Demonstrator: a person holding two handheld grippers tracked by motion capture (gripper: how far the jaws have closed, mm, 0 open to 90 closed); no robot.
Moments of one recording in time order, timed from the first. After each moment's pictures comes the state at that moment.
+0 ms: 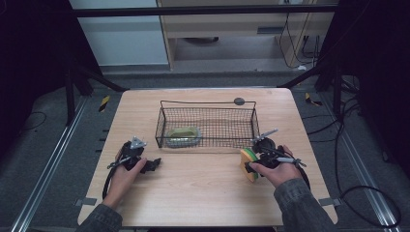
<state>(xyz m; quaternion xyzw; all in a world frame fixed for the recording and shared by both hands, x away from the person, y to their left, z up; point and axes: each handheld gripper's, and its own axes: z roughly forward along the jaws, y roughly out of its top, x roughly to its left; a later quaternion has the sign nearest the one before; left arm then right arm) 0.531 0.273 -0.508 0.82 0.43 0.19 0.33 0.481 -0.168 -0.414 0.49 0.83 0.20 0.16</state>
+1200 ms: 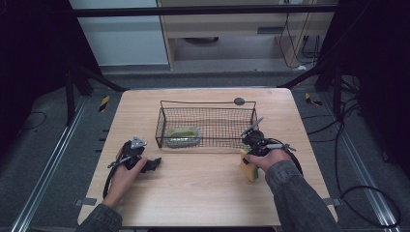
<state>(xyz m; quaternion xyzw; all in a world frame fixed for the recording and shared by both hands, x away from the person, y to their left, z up) 0.533 0.272 -0.508 0.82 0.43 0.19 0.33 0.512 -0.149 -0.405 0.47 0.87 0.14 0.07</state>
